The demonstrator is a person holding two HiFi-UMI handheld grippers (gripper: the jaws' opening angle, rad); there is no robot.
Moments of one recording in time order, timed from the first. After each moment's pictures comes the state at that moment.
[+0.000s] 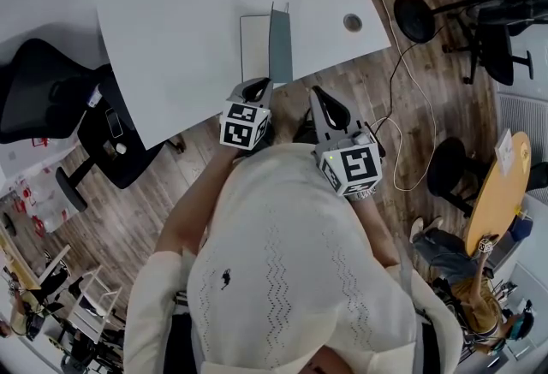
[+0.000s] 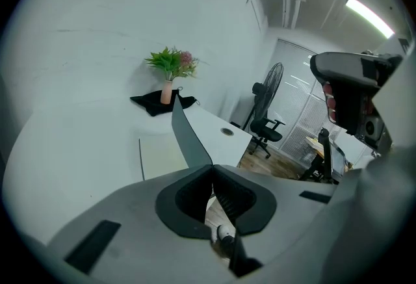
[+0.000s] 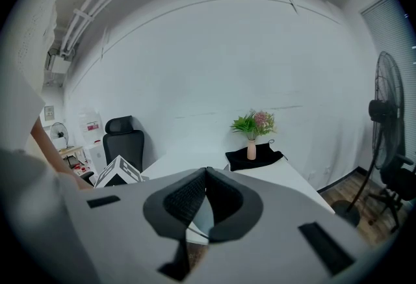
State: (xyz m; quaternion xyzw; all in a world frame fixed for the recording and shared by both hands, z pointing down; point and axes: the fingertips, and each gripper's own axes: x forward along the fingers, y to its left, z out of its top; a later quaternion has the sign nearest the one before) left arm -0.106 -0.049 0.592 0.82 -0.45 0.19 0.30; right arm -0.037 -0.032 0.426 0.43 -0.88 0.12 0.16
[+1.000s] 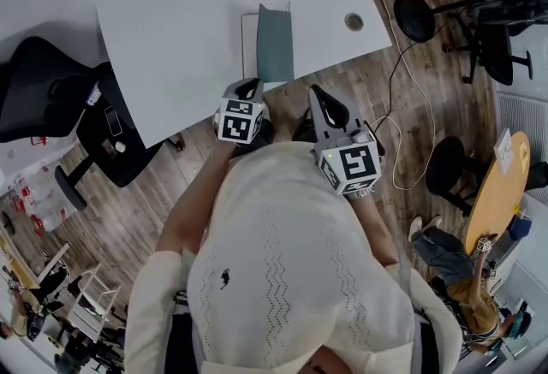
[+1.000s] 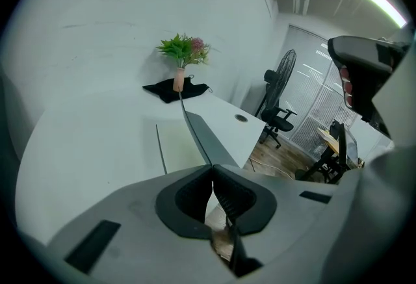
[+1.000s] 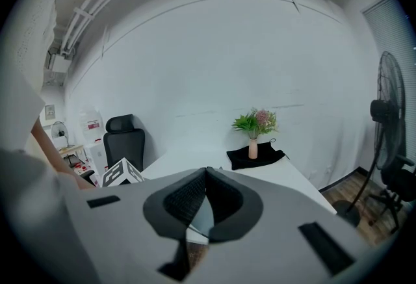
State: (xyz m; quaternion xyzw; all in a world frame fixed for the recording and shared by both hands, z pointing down) left arm -0.133 -0.044 0.621 0.79 -0.47 0.24 0.32; right arm -0.042 -0.032 0.429 0.43 -0.88 0.12 0.16
